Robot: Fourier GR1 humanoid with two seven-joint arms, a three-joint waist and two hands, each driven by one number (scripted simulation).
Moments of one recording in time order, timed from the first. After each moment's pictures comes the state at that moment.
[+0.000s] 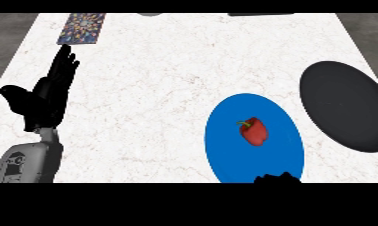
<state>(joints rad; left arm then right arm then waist) -0.21 0.19 0.15 -1.47 0.00 0.05 0.09 0.32 -0.40 0.60 -2.06 1.09 0.25 0.17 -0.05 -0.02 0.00</state>
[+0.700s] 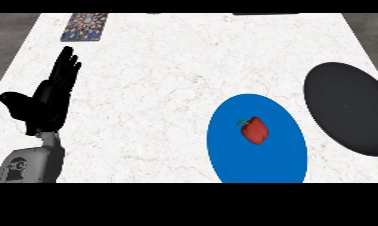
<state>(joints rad) -0.18 0.18 0.13 -1.51 0.00 0.05 0.08 0.59 -0.45 0.35 -2.35 1.02 -0.08 0.02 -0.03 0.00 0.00</state>
